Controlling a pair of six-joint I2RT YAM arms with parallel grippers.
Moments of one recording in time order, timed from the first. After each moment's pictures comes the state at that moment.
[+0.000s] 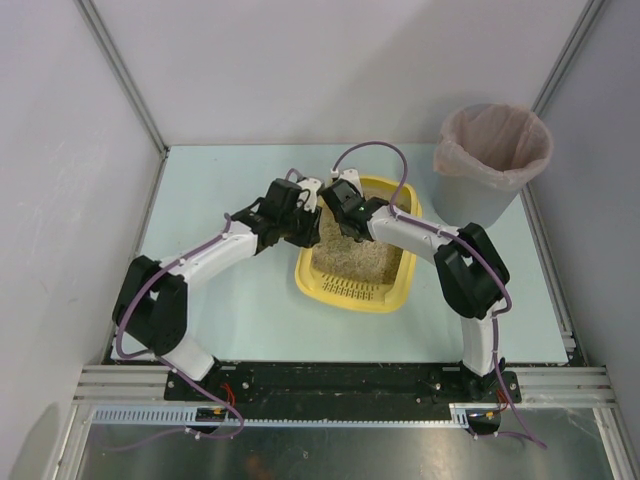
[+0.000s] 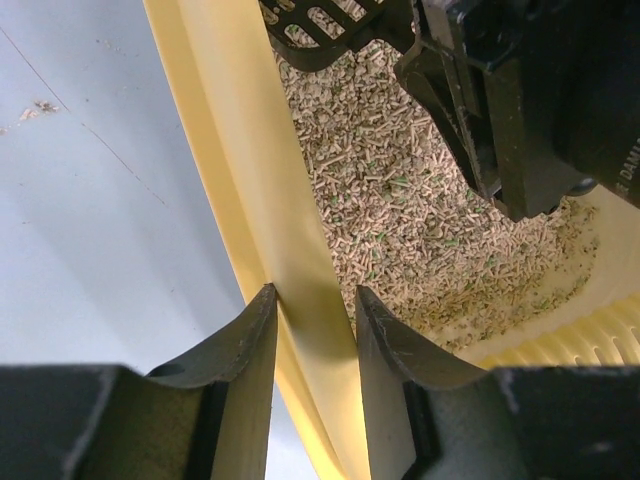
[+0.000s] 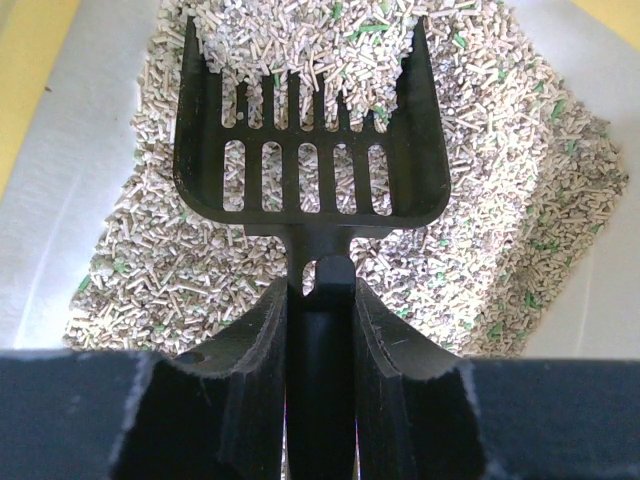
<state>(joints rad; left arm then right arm) -0.57 1.57 1.11 -0.31 0.14 -0.13 0.73 1.97 1.51 -0.46 0.50 0.35</state>
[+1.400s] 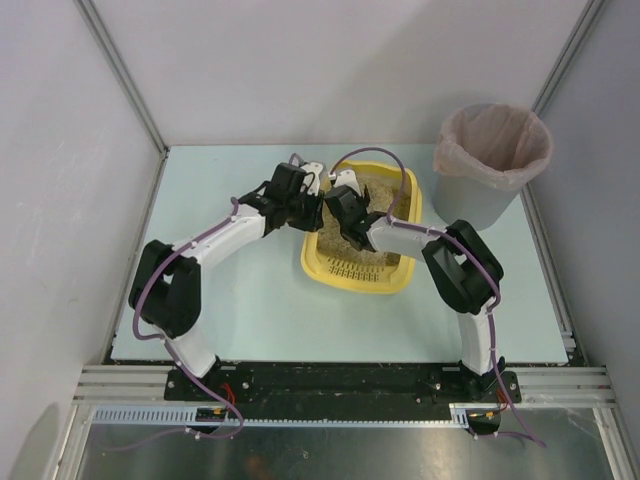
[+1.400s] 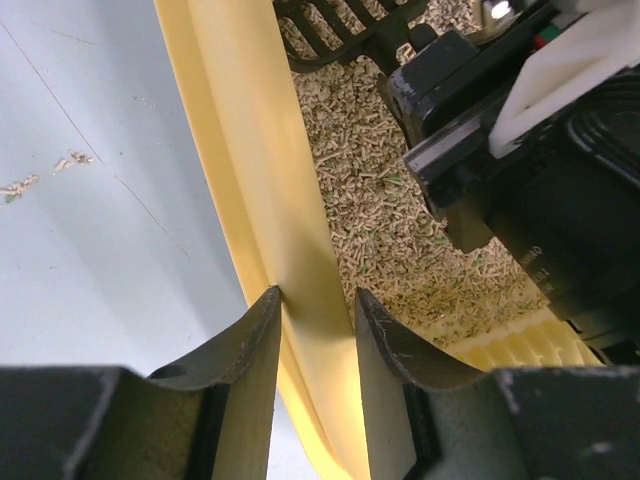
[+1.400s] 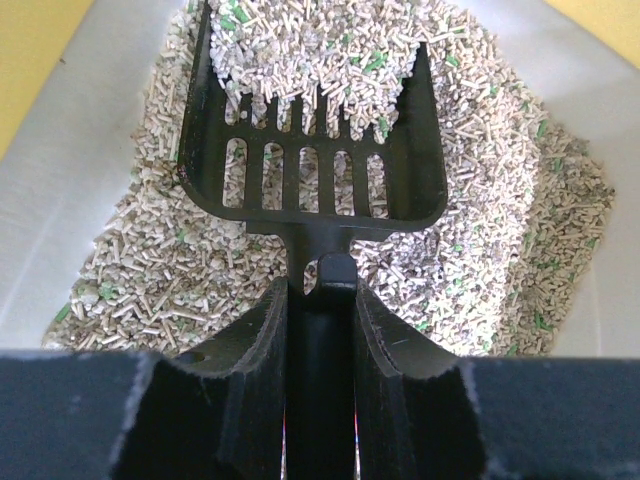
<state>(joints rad) -0.54 1.71 1.29 -0.36 0.12 -0.18 0.72 2.02 1.37 -0.05 0.60 0.16</state>
